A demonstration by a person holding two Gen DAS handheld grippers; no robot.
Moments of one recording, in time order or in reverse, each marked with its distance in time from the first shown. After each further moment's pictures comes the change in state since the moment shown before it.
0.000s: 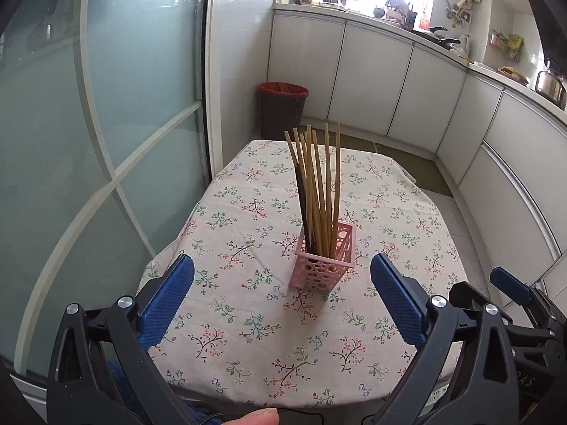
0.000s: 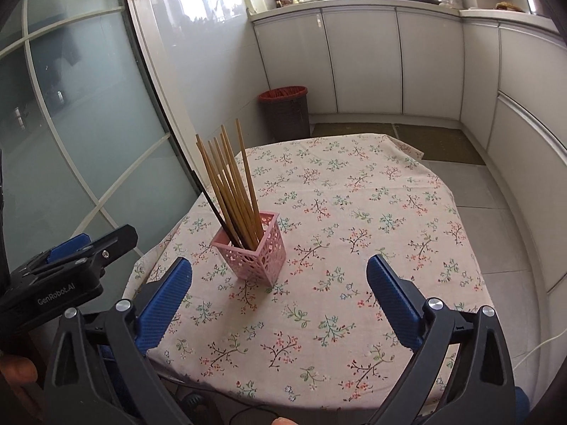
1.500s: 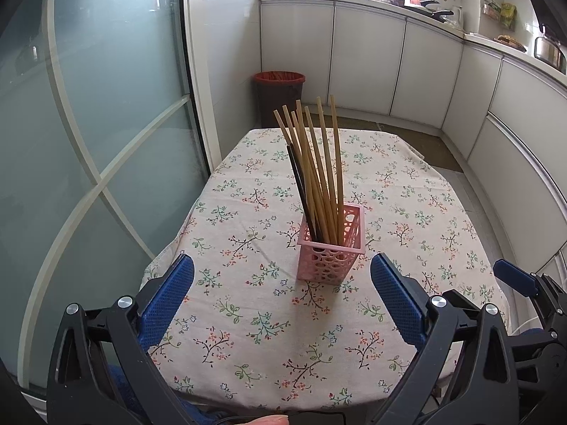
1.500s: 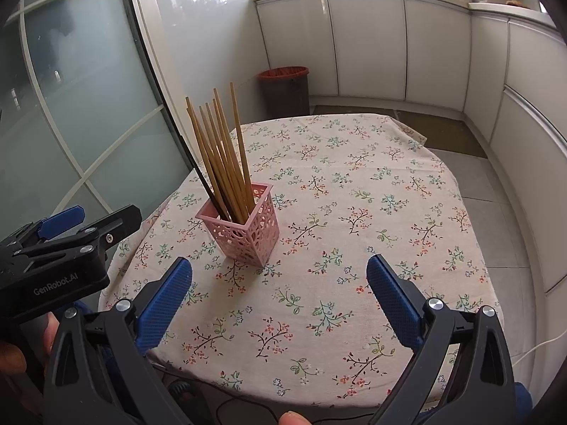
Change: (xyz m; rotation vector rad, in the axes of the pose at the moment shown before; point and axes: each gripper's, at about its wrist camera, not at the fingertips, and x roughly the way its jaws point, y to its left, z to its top) left arm 0.023 -0.017 -0.009 0.086 0.038 0.054; right arm 0.026 -0.002 -0.012 -0.046 0.058 -0.022
